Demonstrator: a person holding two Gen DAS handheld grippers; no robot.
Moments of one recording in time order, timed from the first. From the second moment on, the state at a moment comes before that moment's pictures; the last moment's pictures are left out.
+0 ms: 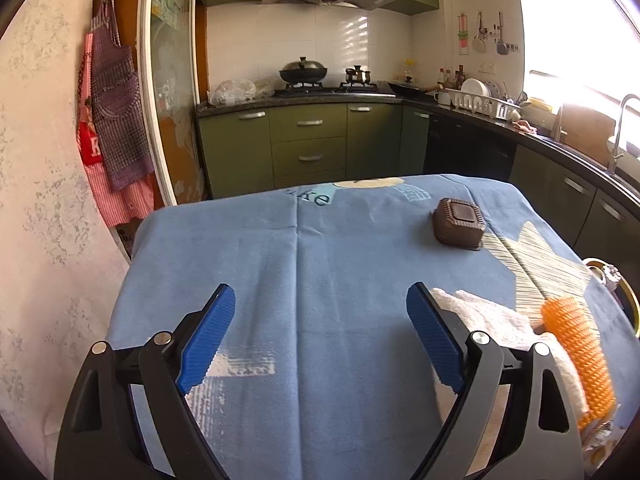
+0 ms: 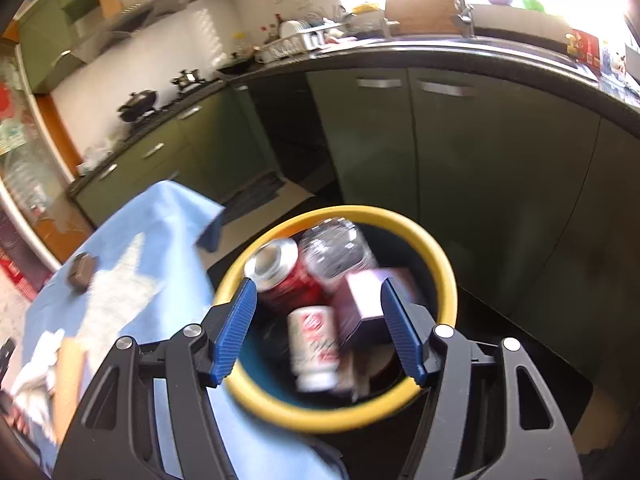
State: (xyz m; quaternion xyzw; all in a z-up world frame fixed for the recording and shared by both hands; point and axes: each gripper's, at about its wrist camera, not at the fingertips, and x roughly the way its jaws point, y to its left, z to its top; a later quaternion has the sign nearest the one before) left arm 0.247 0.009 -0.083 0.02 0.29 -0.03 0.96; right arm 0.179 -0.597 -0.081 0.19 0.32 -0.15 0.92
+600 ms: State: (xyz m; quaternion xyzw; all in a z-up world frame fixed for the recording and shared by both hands) left arm 0.194 -0.083 -0.087 0.05 0.41 -0.14 0.90; right arm 0.160 -0.550 -0.076 0.21 0.31 -0.04 0.93
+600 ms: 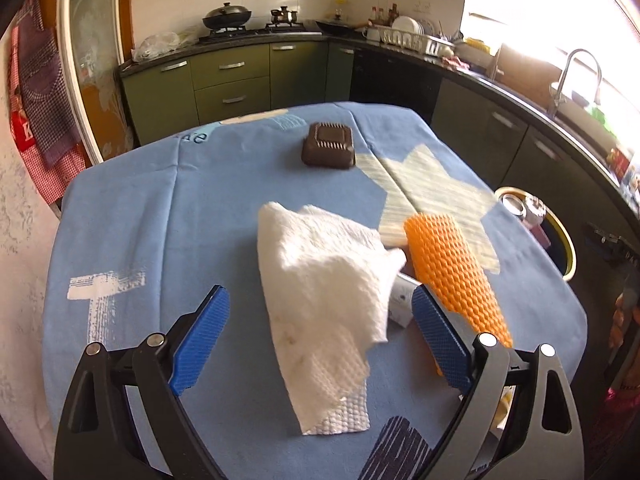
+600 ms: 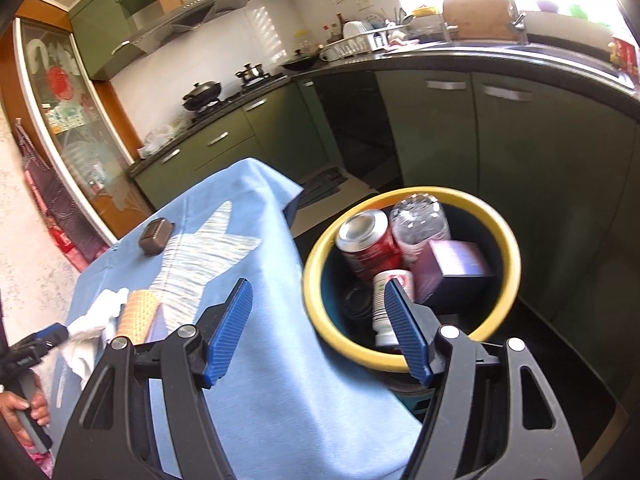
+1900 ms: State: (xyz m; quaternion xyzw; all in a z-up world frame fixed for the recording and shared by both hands) left arm 0.151 -0.128 0.116 0.14 0.22 -0.19 0.95; right arm 0.124 -0.582 -0.081 0.23 0.28 -0.06 0.93
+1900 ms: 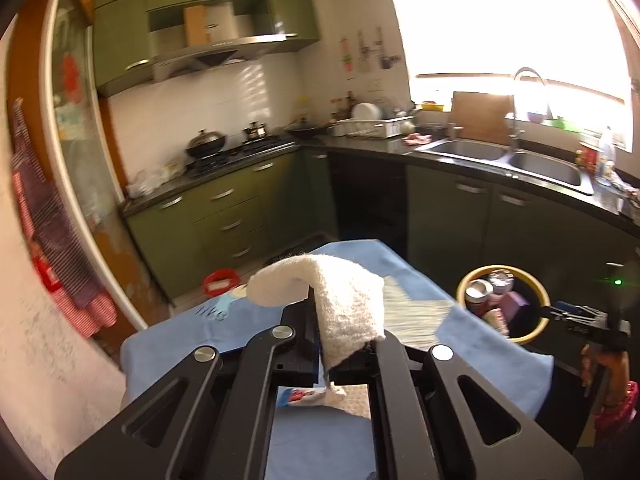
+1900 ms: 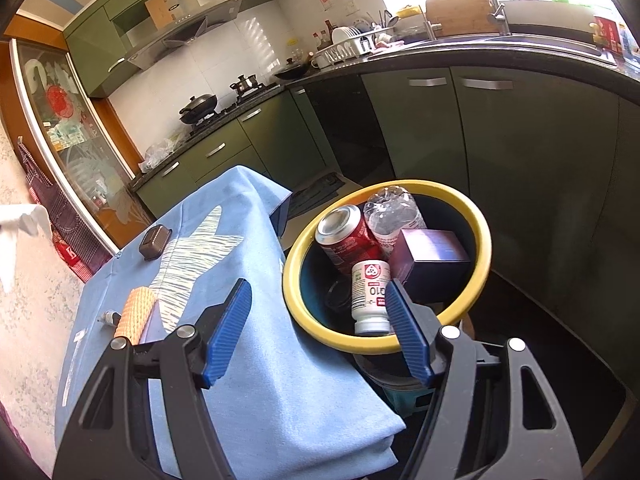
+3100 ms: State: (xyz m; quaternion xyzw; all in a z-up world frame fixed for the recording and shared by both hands) left arm 0.246 -0.417 -0.039 0.23 0.35 -0.38 0.83; right arm 0.095 -0.652 -0.096 0.26 0.28 -0.14 0.91
